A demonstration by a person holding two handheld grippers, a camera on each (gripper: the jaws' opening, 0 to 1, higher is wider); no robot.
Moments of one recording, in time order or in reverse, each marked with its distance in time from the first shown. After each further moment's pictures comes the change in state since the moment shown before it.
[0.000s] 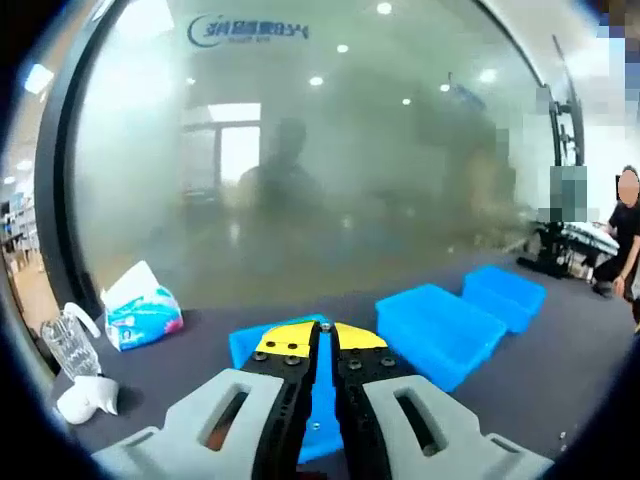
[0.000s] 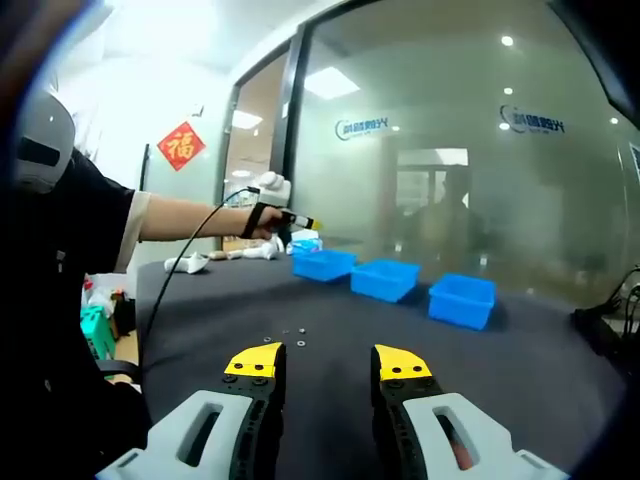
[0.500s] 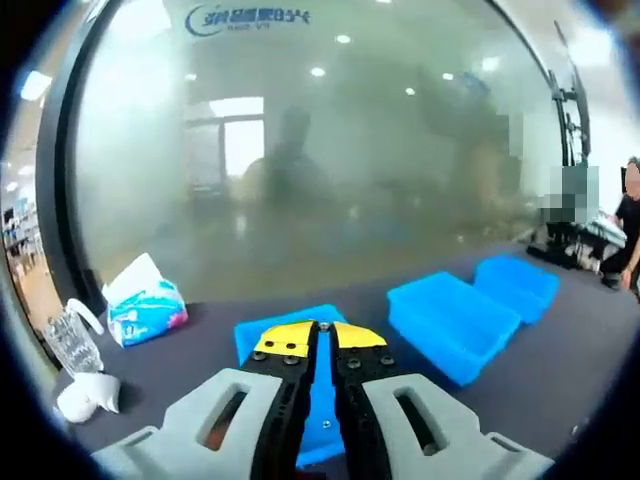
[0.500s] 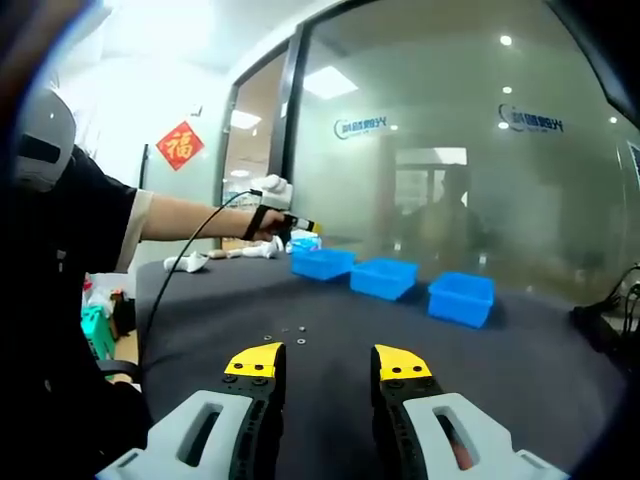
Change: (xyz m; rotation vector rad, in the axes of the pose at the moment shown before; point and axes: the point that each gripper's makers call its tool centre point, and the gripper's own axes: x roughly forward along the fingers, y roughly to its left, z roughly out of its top) left arm 0.005 0.006 -0.008 -0.026 0.008 0.024; right arm -0.001 0.000 -0.003 0.002 0.005 -0.003
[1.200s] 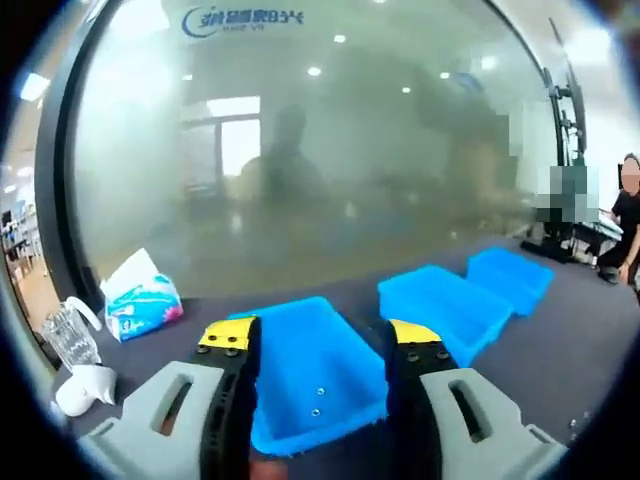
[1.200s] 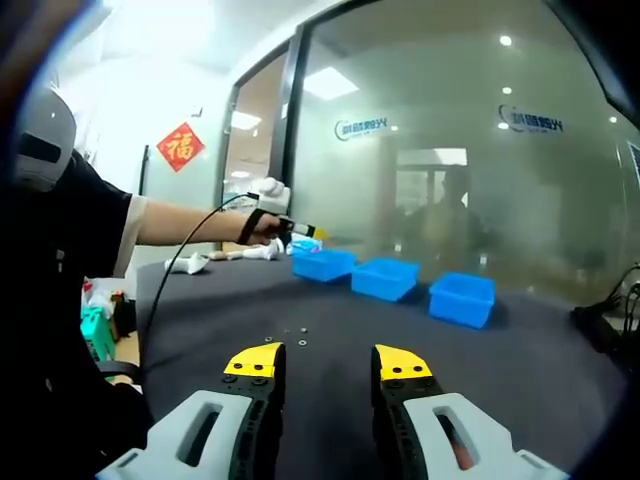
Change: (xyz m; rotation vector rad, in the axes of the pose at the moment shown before) left arm -0.011 -0.011 -0.010 0.043 0.015 -0.032; right arm -0.002 0.003 0.003 0.003 -0.007 0.000
